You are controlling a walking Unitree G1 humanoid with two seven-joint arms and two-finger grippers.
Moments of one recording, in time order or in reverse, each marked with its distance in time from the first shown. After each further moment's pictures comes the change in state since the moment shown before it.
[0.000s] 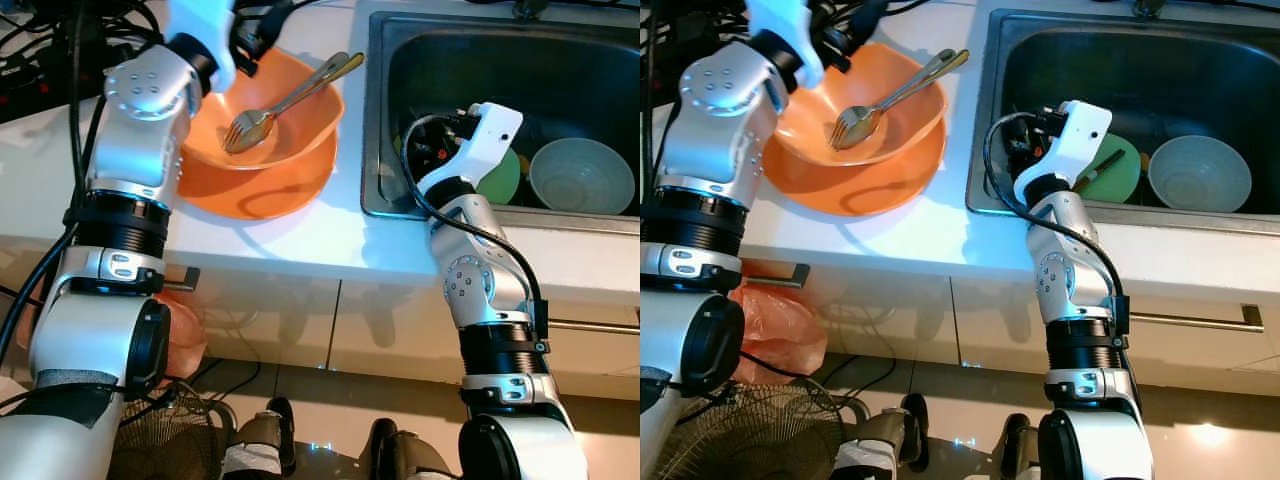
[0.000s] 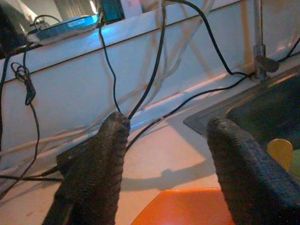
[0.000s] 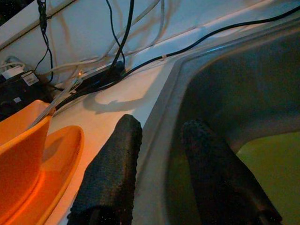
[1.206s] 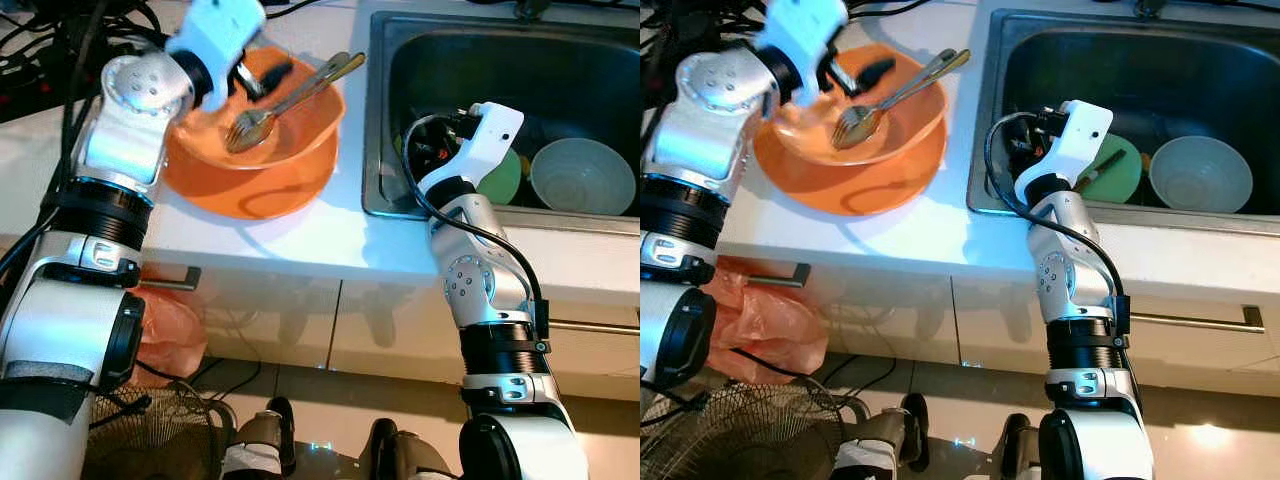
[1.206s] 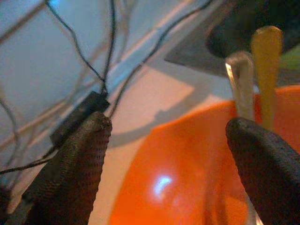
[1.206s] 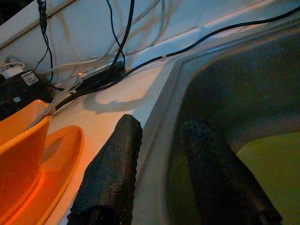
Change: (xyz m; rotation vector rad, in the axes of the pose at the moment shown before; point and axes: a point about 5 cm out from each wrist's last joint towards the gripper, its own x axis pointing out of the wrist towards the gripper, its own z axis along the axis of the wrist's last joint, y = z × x) left arm -0.001 0.000 -0.021 0.276 0.252 -0.212; right arm 0.000 -0.001 0.001 -0.002 -0.002 -0.003
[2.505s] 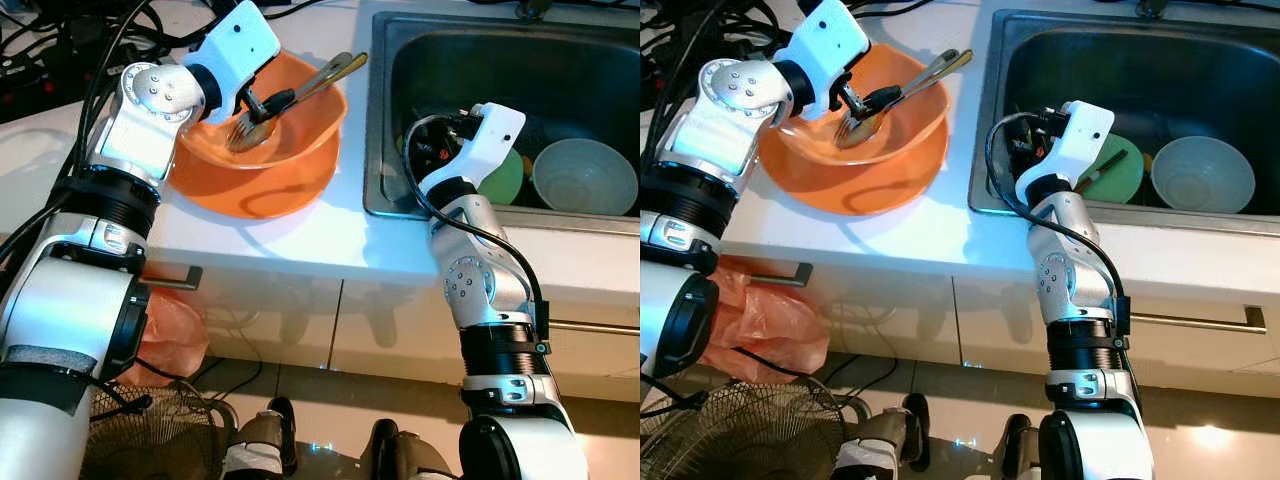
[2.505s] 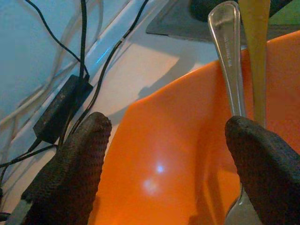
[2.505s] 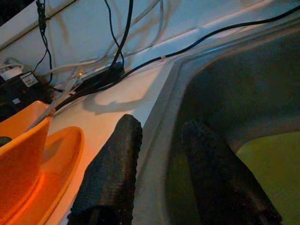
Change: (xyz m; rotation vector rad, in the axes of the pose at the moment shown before) left arm 0.010 -0.004 -0.011 0.068 0.086 -0.046; right arm -0.001 -0.001 0.000 0.001 -0.004 -0.012
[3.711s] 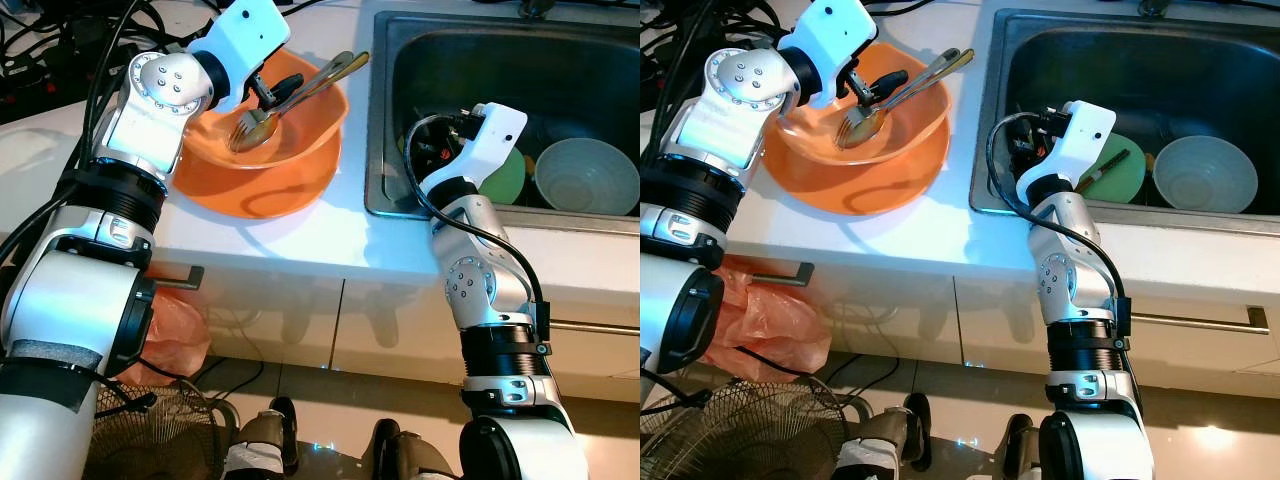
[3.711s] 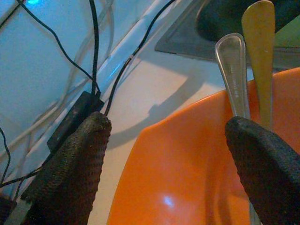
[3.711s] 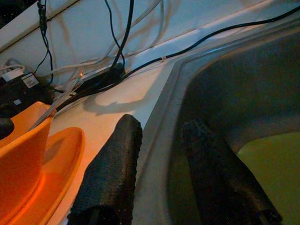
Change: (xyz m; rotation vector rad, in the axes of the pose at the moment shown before) left arm 0.004 0.002 0.014 0.026 -0.049 0.033; right arm 0.000 0.000 0.001 0.000 -0.005 0.000
